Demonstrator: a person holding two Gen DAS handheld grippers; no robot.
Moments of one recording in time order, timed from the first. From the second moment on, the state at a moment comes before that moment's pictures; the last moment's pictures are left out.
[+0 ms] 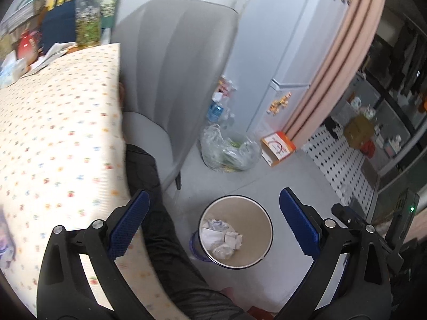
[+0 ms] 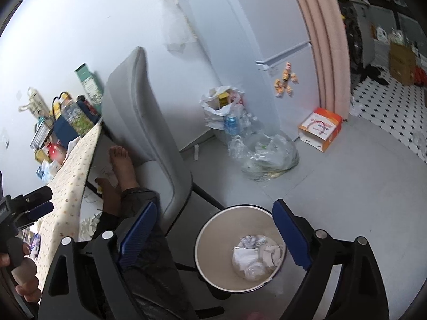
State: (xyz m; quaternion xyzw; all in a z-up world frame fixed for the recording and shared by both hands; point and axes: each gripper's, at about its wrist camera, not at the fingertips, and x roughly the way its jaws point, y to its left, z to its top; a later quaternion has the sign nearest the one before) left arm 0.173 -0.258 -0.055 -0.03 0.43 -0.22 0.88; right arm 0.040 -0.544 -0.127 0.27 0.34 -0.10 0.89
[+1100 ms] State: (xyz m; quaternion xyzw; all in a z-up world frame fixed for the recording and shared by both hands) left arm 0.112 0.034 -0.032 -0.19 0.36 -0.06 0.91; right arm 0.095 -0.275 -0.015 0.12 0.34 0.11 0.92
